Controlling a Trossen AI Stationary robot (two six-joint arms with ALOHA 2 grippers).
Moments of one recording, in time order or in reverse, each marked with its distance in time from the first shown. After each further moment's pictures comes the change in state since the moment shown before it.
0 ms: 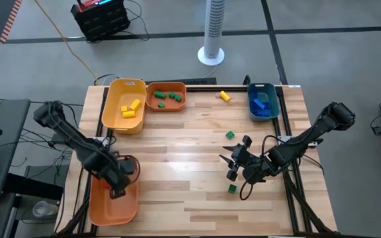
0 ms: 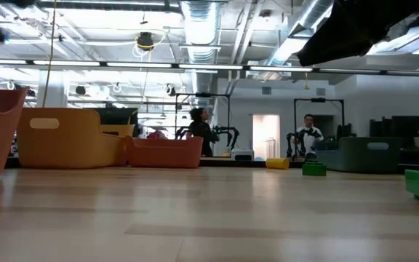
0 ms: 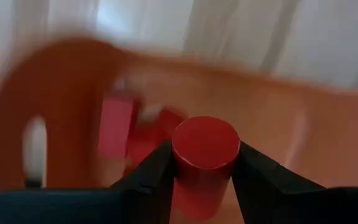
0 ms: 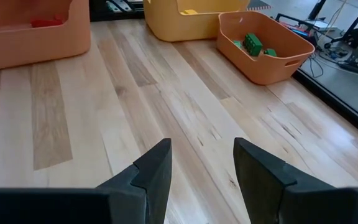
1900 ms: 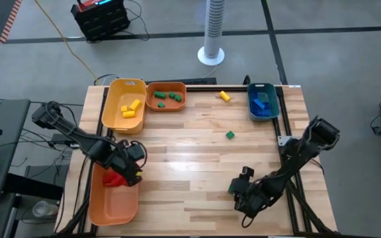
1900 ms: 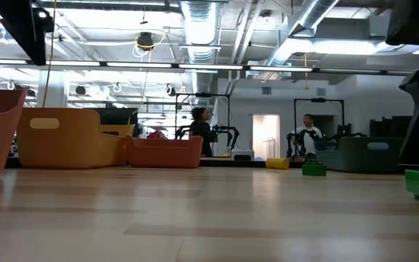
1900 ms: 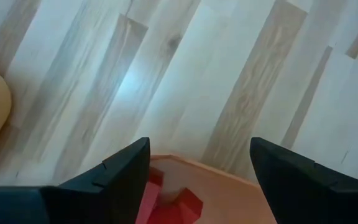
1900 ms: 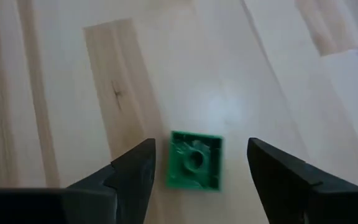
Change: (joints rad) left arm 0.150 0.000 0.070 0.056 -0.254 0.010; right arm 0.244 0.364 0.128 -0.281 -0.394 0.454
